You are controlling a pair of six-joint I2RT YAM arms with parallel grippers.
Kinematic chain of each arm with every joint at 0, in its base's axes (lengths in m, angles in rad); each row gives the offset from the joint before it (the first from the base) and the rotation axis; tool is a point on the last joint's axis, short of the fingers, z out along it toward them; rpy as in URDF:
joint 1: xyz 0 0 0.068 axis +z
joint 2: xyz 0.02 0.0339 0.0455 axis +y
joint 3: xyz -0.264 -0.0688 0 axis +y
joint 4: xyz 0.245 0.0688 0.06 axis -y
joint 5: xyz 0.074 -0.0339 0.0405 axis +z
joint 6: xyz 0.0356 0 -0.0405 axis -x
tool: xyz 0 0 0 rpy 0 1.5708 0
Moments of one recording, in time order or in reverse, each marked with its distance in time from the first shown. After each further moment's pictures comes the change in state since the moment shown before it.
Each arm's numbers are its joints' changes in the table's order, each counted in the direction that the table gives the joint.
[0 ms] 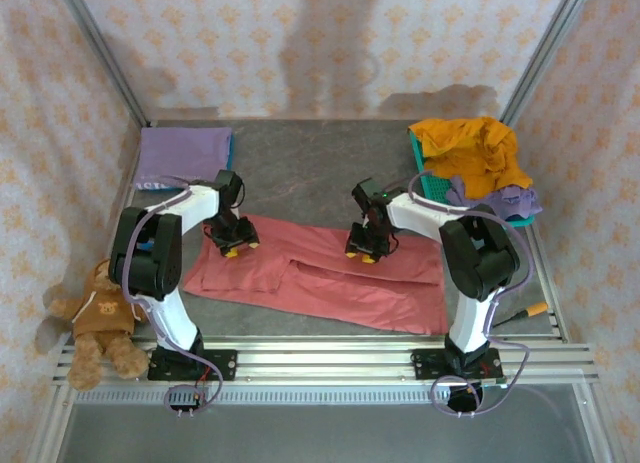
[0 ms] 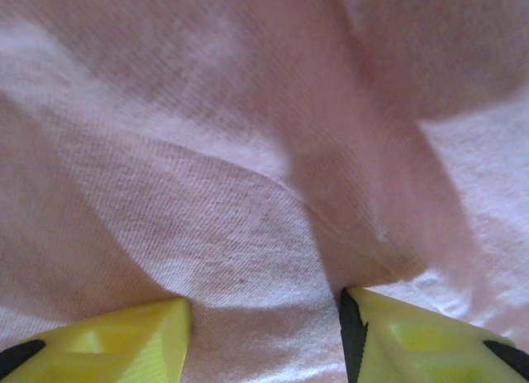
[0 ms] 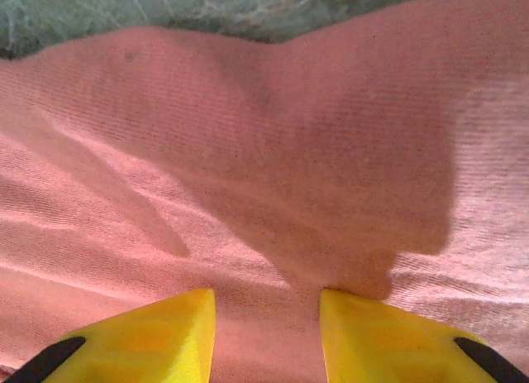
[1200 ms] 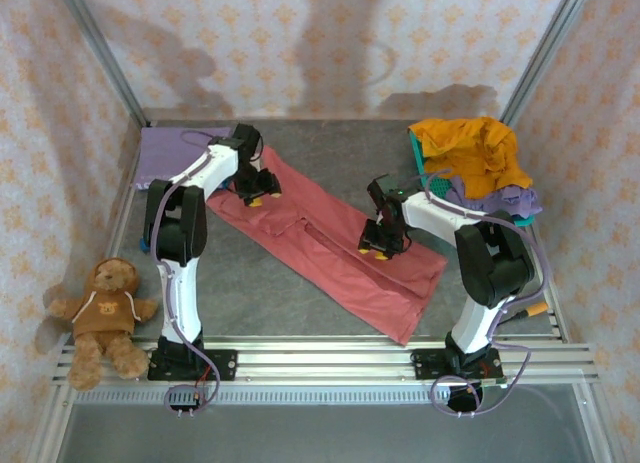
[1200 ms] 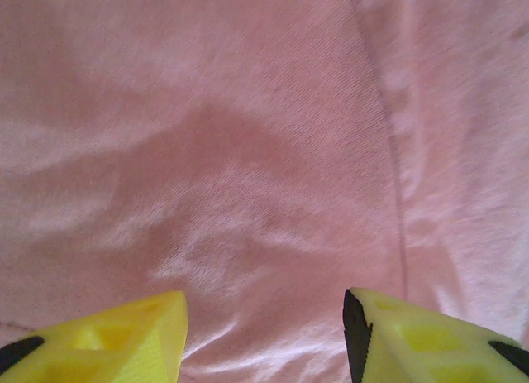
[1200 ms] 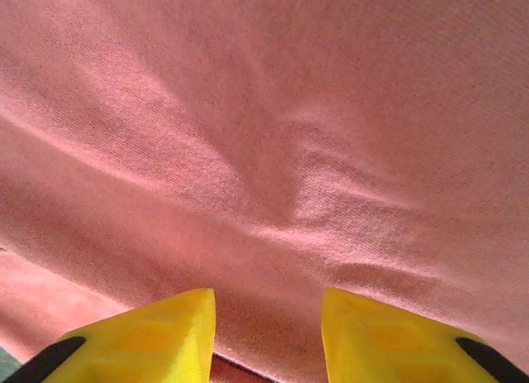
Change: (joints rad) left arm -0.030 0.326 -0.557 -0.049 -0.082 -0.006; right arm -0.072 -0.082 0.045 -0.032 -0.031 0.042
